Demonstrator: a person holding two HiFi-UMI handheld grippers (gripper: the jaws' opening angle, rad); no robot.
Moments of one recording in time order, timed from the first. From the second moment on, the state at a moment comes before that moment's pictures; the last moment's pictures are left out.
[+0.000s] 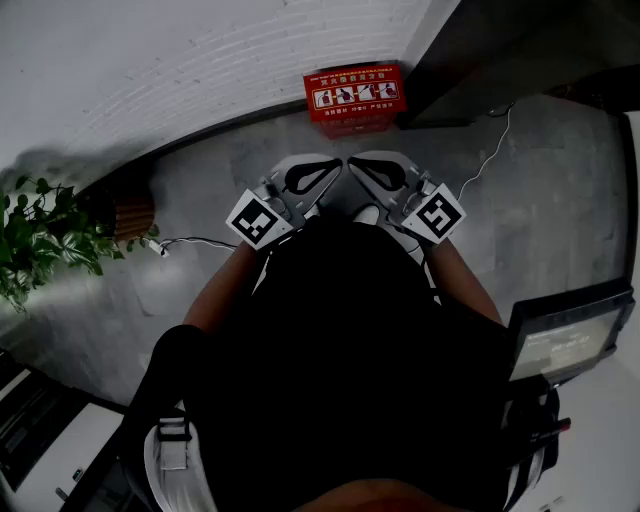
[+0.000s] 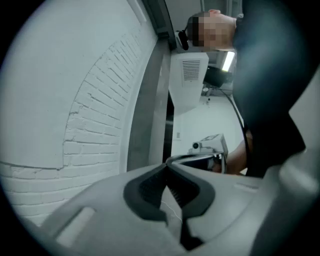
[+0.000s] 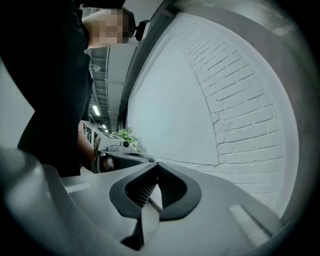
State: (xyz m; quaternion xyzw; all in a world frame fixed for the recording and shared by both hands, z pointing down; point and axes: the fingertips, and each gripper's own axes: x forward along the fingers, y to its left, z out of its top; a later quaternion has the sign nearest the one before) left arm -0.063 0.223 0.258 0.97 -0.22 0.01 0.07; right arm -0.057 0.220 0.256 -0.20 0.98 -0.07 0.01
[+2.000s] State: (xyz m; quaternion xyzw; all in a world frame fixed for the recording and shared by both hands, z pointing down) left arm -0.034 0.017 0.277 0.95 -0.28 -0.03 0.08; right arm -0.009 0.015 0.266 -0.23 0.97 -0.09 -0.02
